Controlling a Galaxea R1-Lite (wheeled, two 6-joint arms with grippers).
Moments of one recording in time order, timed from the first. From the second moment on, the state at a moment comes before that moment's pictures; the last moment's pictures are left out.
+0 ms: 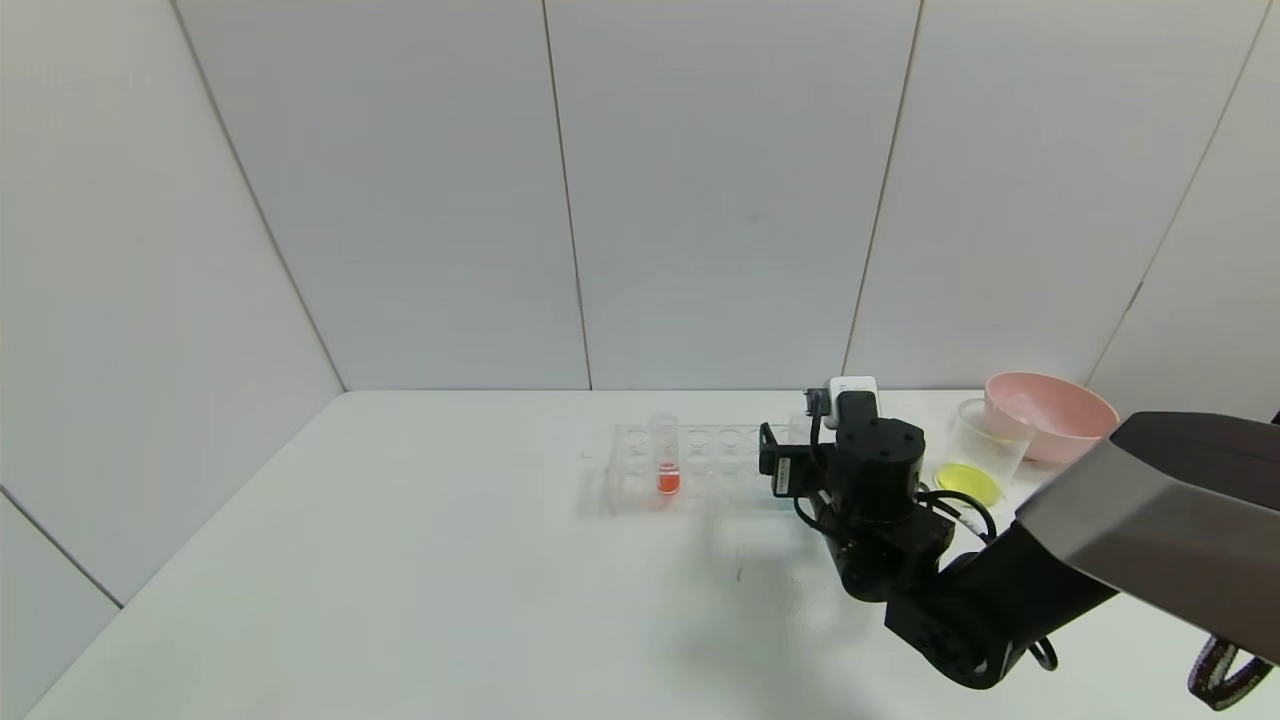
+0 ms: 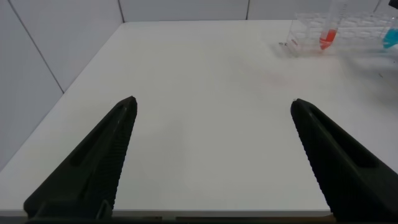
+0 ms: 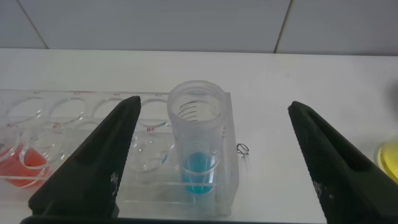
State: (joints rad) left arm 0.00 0.00 0.00 0.00 0.00 0.00; right arm 0.59 2.24 -0.95 -1.19 -0.59 0.09
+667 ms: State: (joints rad) left arm 0.00 0.00 0.00 0.00 0.00 0.00; right arm 0.60 2.27 -0.95 -1.20 -0.57 0.09
